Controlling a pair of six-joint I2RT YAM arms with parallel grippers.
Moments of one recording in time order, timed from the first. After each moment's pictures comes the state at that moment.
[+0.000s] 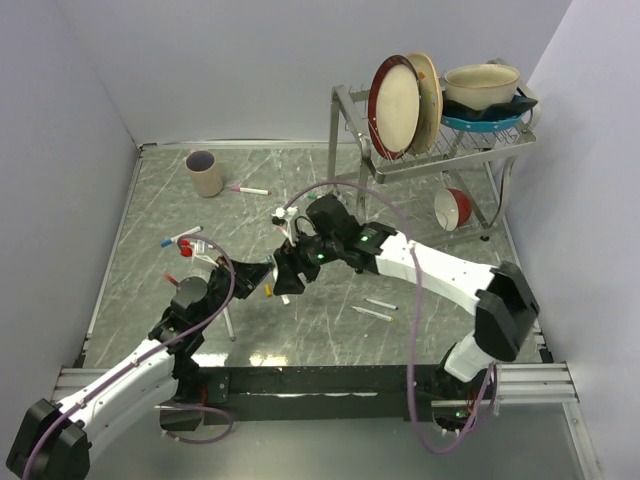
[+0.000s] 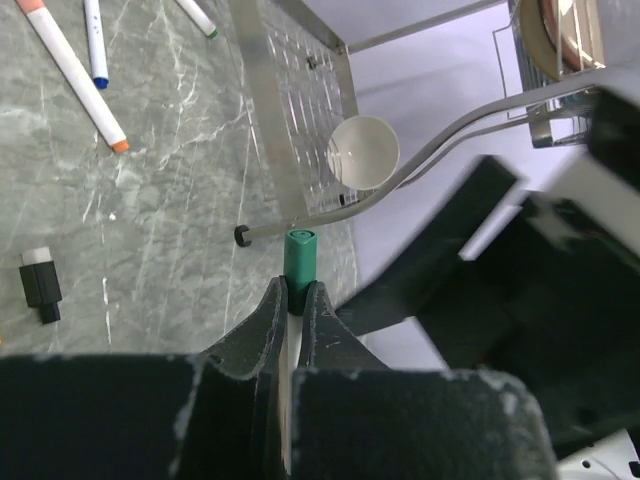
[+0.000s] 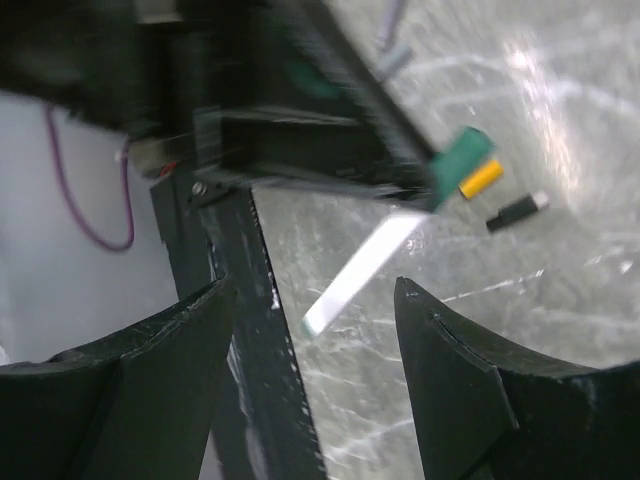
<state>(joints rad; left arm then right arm) -0.55 0.65 0.16 0.42 0.02 -1.17 0.88 1.57 1.24 -0.36 -0.57 0.13</state>
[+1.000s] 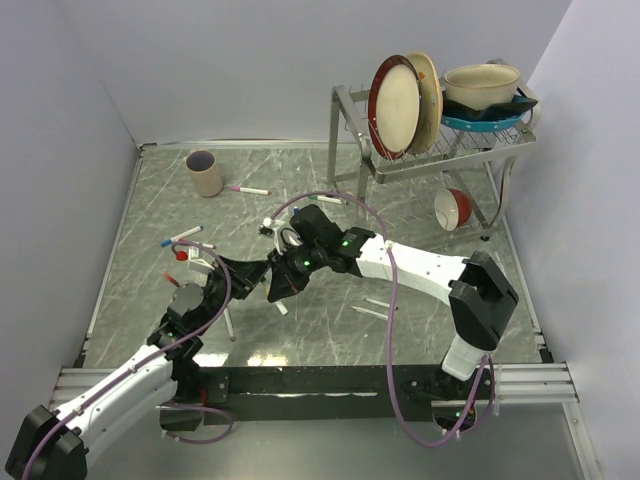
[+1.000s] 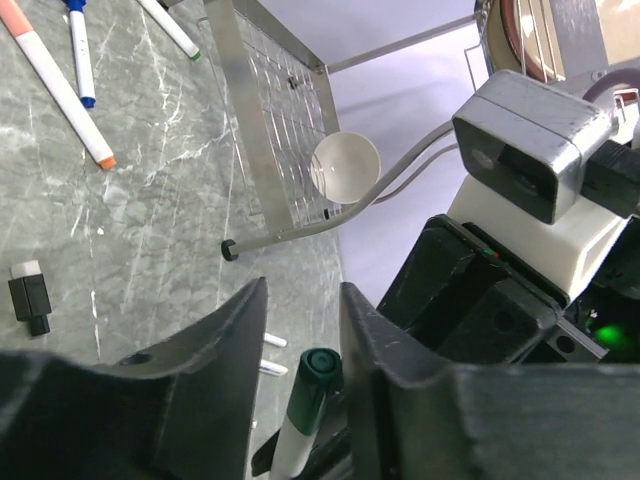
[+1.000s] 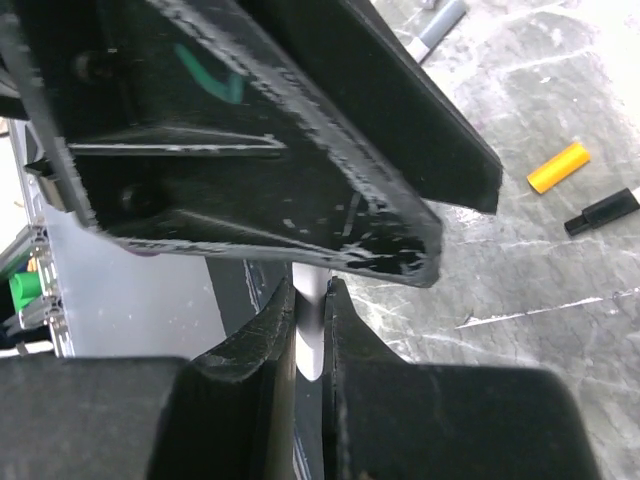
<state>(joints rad) -0.57 0.59 0.12 0.47 -0.03 -1.18 0.93 1.69 1.26 -0.32 -0.62 0.25</state>
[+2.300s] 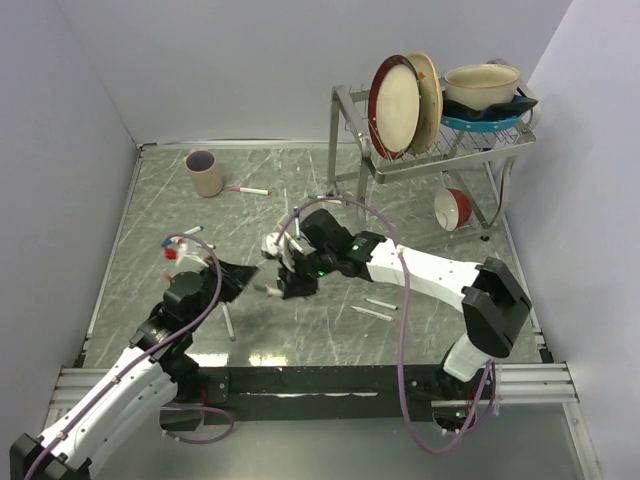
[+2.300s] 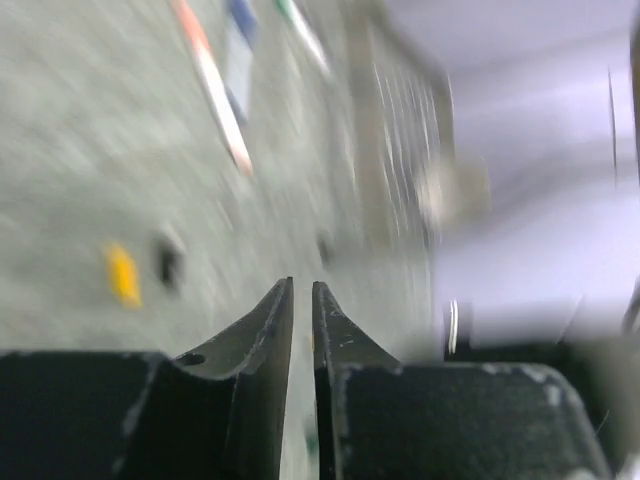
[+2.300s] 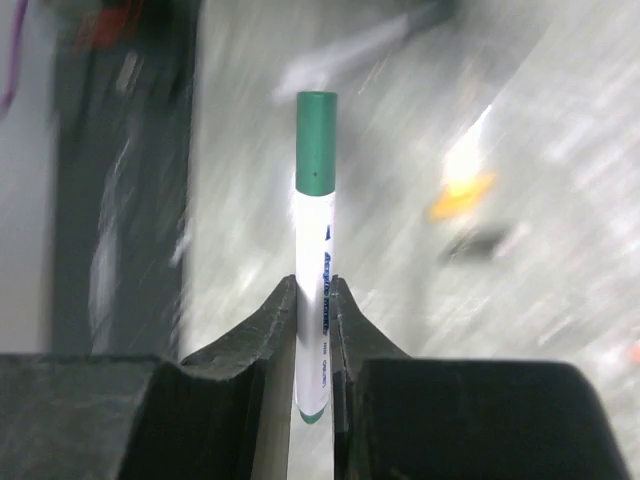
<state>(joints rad) -0.52 0.48 0.31 -0.09 -0.08 -1.12 0.92 1.62 1.18 -0.34 -0.62 -0.34</state>
